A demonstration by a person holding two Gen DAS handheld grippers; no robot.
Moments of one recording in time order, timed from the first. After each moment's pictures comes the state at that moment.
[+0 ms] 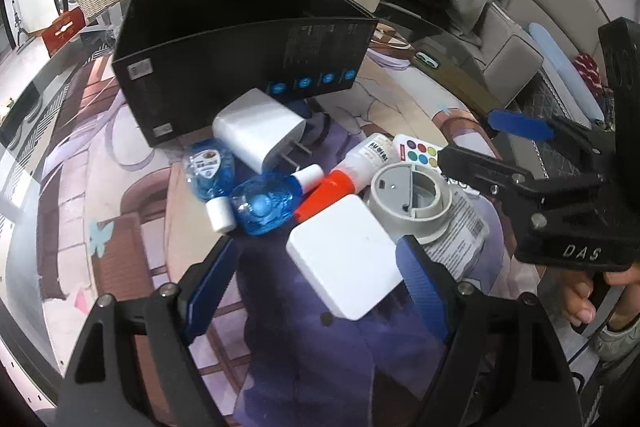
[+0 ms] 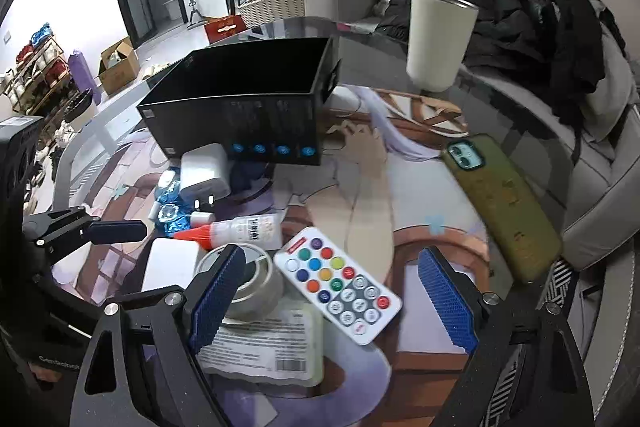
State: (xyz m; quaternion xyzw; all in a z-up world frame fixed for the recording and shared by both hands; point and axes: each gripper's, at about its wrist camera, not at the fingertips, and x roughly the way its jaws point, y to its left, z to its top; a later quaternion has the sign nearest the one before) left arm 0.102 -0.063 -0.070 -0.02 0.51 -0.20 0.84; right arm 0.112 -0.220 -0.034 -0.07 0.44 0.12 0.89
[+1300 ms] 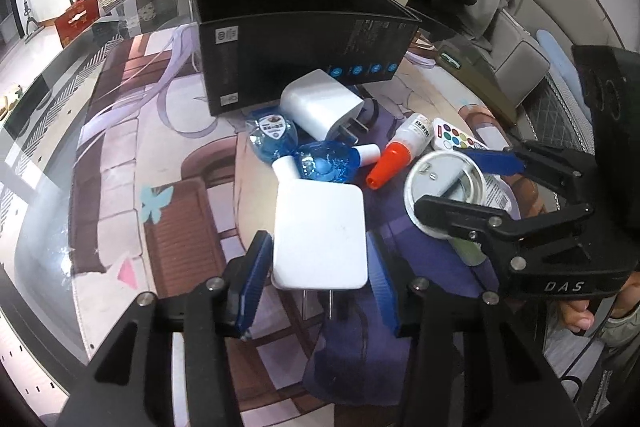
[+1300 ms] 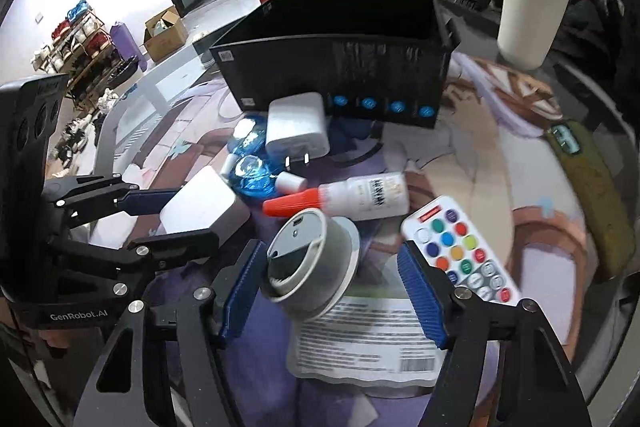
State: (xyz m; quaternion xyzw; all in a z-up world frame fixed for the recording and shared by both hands) left arm 0.088 -0.013 -0.073 -0.03 0.51 -0.19 0.84; right arm 0.108 -0.165 -0.062 -0.06 0.50 0.21 0.84
